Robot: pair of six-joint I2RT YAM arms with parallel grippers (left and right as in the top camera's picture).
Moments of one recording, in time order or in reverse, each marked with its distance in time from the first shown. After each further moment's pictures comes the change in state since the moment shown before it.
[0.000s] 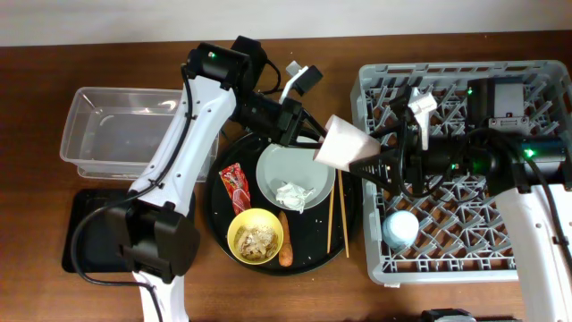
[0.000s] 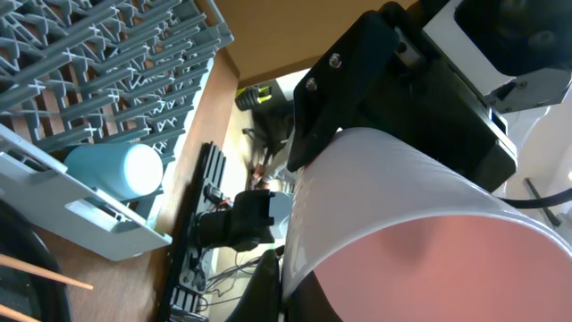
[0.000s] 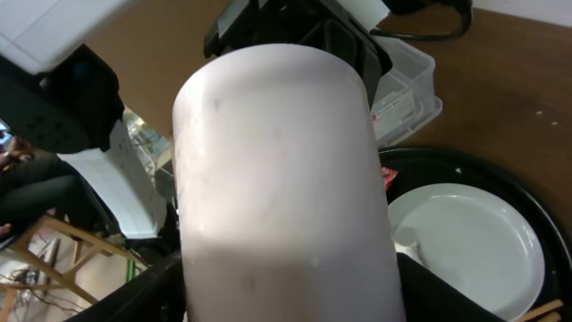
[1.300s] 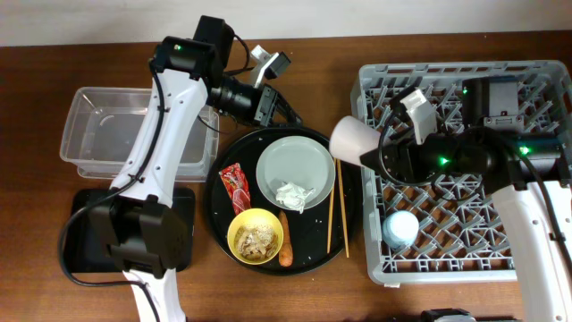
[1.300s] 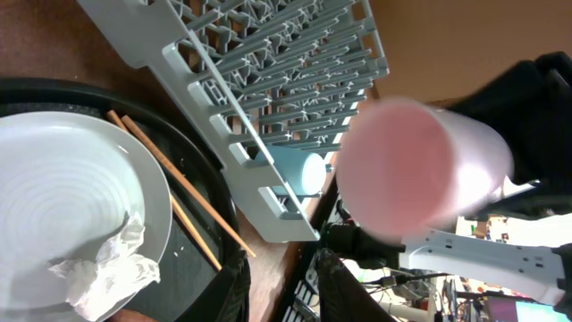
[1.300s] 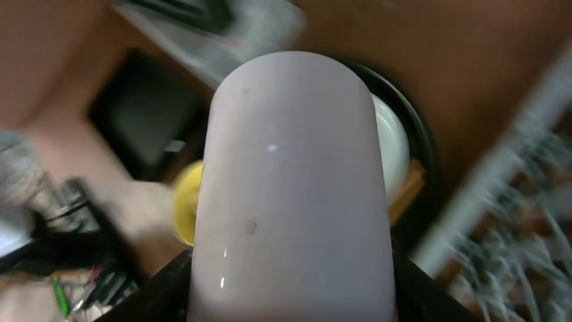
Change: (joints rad) left arm 0.121 0.000 0.000 0.213 -0.369 -0.204; right arm 0.012 0.012 0.000 -0.013 0.460 0.177
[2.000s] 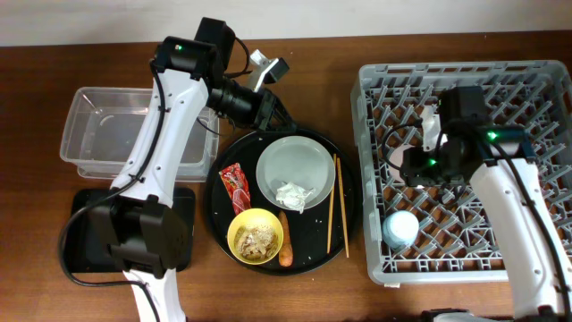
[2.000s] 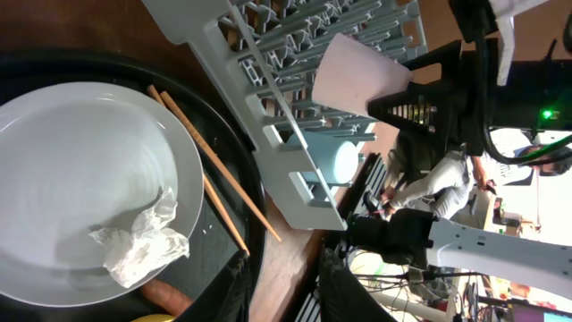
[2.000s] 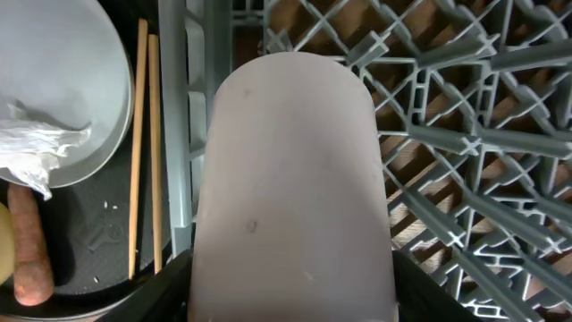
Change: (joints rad) left arm -0.001 0.000 0.000 -0.029 -0.102 -0.004; right arm 0.000 0.108 -0.127 -0.016 0.607 0.333
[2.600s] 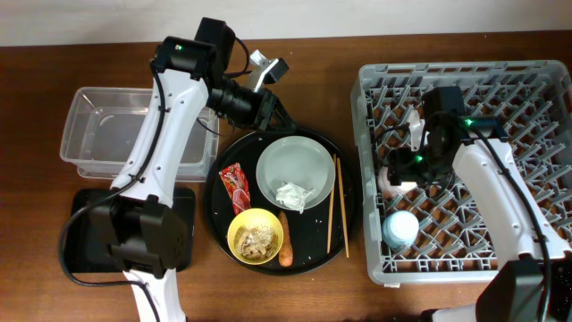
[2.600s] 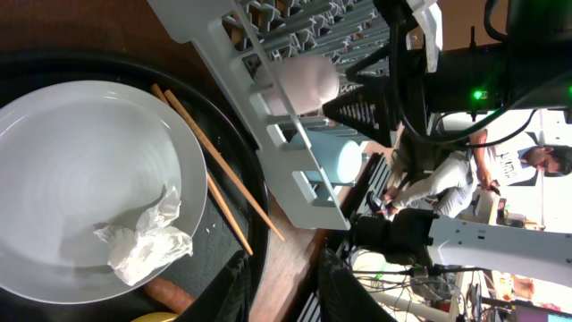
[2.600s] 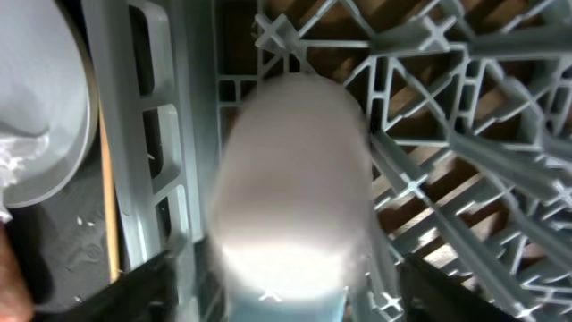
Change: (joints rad) left arm 0.000 0.000 0.000 0.000 -0.010 0.000; right arm 0.000 0.143 -0.038 0.075 -0.023 0.006
